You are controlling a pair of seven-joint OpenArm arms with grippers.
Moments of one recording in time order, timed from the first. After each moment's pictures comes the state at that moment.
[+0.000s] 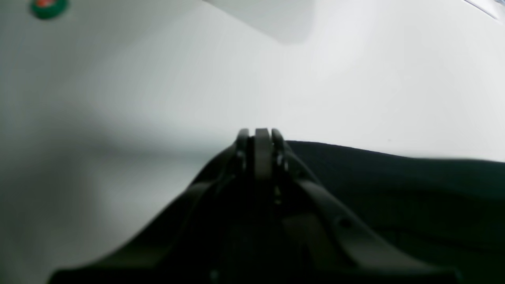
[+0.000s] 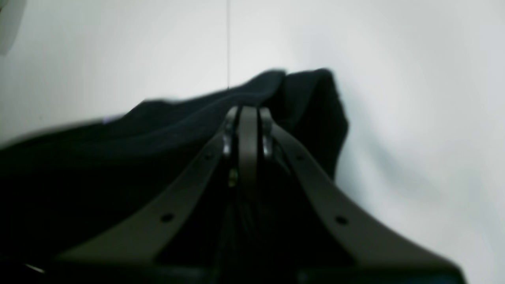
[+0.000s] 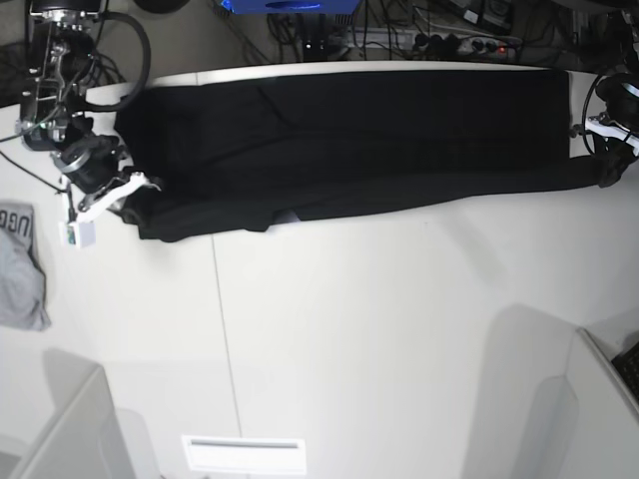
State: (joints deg) left arm 36.3 -21.8 -47.0 110.9 -49.2 -21.1 39.4; right arm -15.9 20.5 14.0 109.8 42.5 3.9 -52.0
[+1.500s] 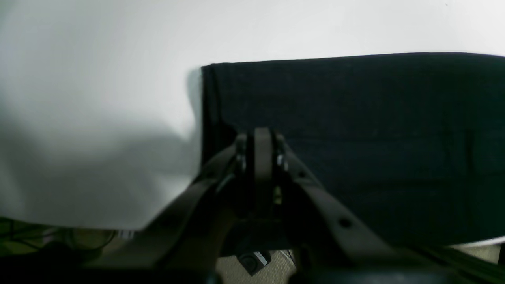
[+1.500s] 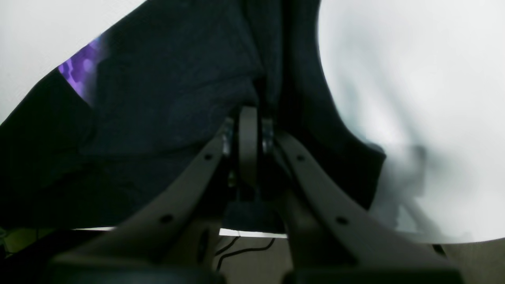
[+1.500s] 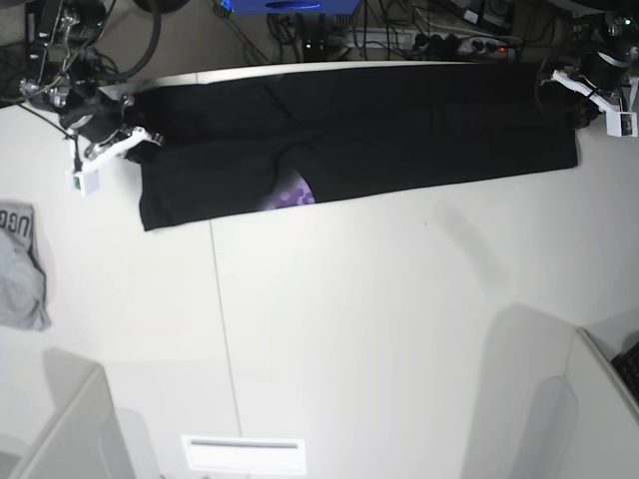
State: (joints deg) left arm 43.4 -18.5 -41.9 108.4 -36.9 -22.2 39.2; right arm -23.5 13.5 21.1 108.4 42.2 4.2 -62.3
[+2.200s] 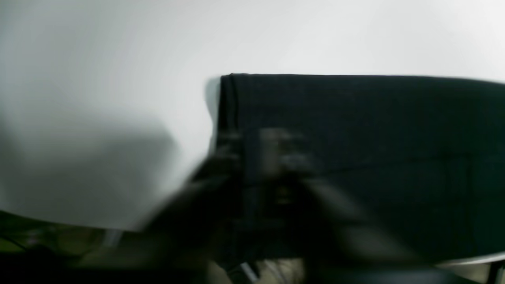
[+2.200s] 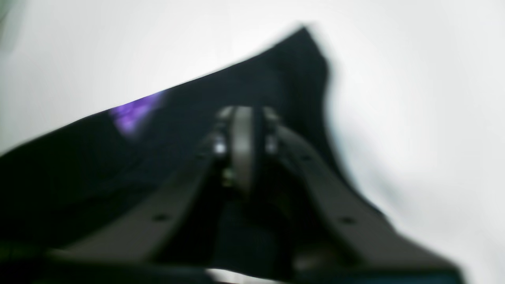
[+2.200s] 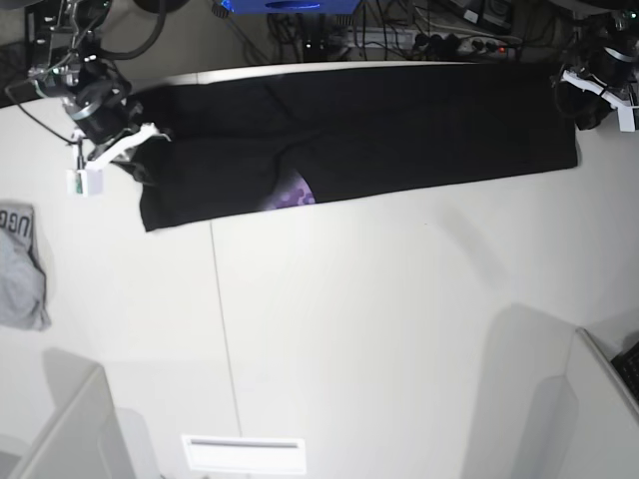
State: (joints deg) left arm 39.6 -14.8 -47.9 104.2 -38.4 -28.5 39.2; right arm -27.6 14.0 17.1 111.6 42.6 11.5 -45.6
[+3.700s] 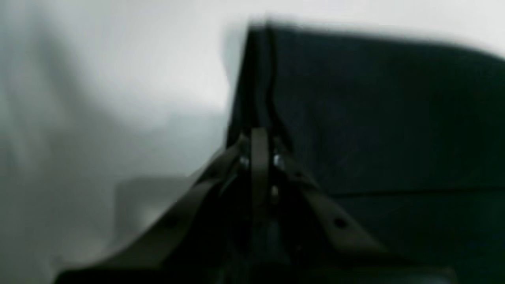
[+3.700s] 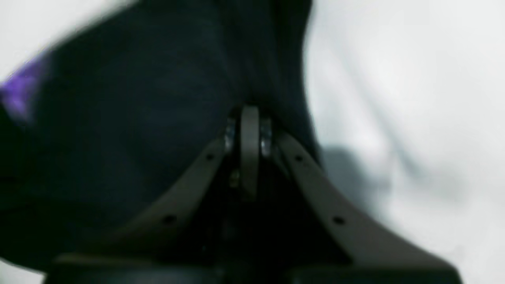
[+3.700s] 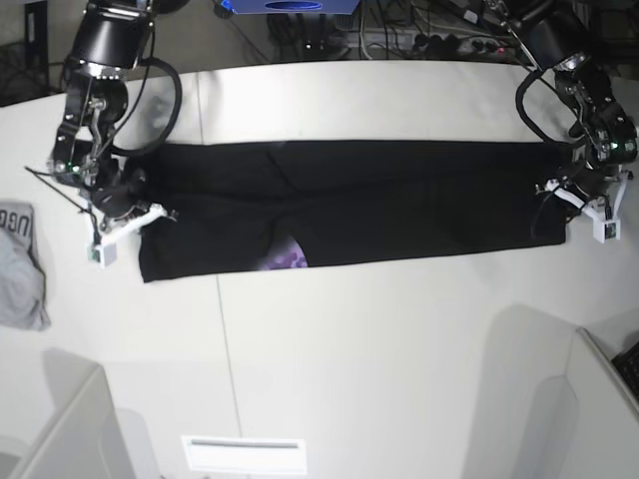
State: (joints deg) left arm 3.1 -14.9 -40.4 86.3 -13.1 -28.4 49.7; right arm -2.0 8.1 17.4 90.6 25.0 9.8 -55.5
